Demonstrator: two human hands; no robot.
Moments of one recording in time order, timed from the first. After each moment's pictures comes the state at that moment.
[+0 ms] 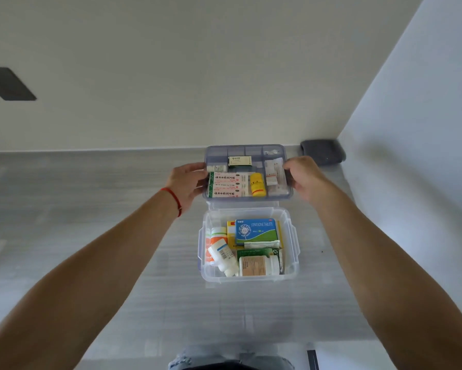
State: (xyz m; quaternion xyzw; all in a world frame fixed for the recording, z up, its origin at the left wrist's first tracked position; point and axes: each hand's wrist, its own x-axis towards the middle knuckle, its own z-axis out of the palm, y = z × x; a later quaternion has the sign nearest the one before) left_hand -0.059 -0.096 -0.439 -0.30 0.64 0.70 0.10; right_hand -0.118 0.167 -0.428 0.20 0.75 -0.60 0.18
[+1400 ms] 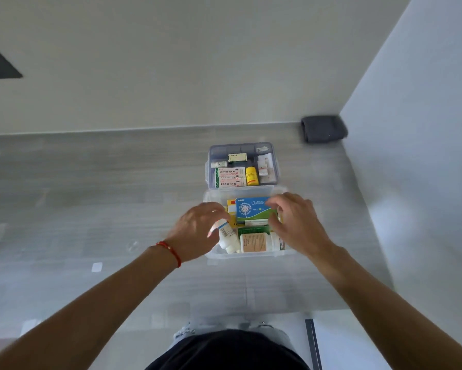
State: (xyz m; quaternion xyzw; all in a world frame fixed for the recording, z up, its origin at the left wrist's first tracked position) left_hand 0.077 -0.080 -0.464 0.19 0.95 0.24 0.03; right_hand 0.037 0.183 -0.474 -0.18 0.95 -0.26 0.05
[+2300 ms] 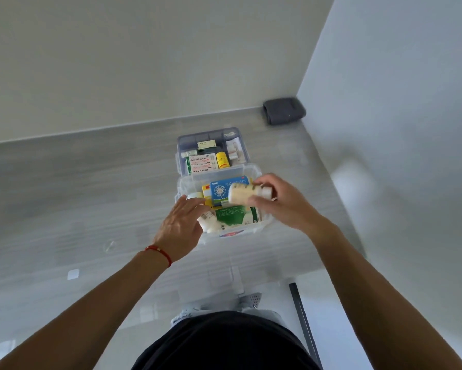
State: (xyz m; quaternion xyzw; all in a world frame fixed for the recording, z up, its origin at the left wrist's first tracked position) left_hand 0.102 -0.069 -0.507 0.20 0.95 0.23 0.00; right_hand 0.065 0.211 -0.452 -0.03 0.87 -0.45 0.19
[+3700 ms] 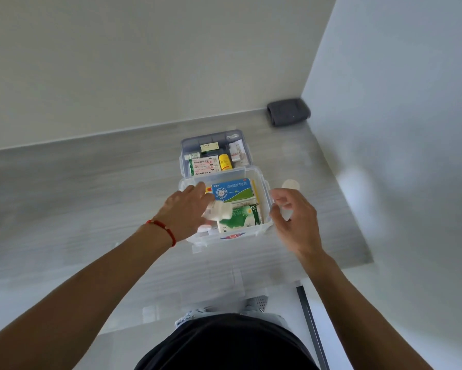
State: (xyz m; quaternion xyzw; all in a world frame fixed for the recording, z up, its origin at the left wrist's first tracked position) left_hand 0.061 -0.054 -0.460 0.26 0.96 -0.01 0.10; right_hand 0.108 0.214 -0.486 -0.03 0.89 -0.43 -0.13
